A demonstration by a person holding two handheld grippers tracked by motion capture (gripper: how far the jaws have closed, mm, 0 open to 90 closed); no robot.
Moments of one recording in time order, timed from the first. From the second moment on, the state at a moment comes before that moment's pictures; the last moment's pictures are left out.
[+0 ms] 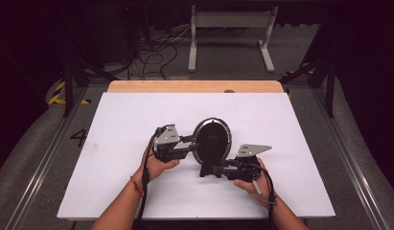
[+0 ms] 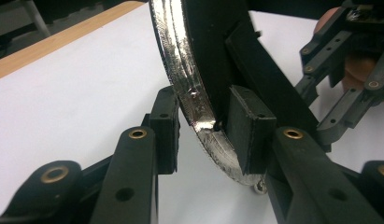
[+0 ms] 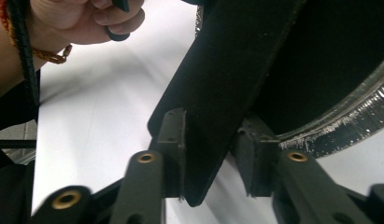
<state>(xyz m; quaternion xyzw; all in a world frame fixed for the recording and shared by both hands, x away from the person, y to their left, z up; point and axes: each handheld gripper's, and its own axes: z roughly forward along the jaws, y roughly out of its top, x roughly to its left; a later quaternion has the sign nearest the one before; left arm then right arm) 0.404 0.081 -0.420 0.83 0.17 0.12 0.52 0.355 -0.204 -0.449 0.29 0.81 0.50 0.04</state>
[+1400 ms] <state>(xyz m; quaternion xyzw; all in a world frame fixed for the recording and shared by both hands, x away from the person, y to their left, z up) 0.401 0.071 -0.425 0.84 0.13 0.12 0.52 0.356 -0.207 -0.444 0.28 0.83 0.47 0.03</state>
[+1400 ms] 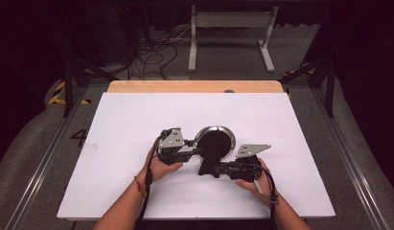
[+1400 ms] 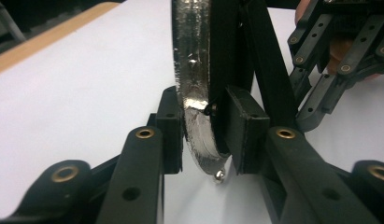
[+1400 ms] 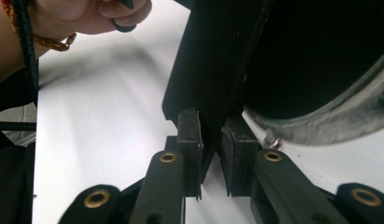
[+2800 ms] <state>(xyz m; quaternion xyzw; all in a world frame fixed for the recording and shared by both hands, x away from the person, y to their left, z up) 0.399 0.065 -0.442 0.86 0.11 0.14 0.48 0.349 -0.199 -0.444 0.29 0.83 0.48 0.04</state>
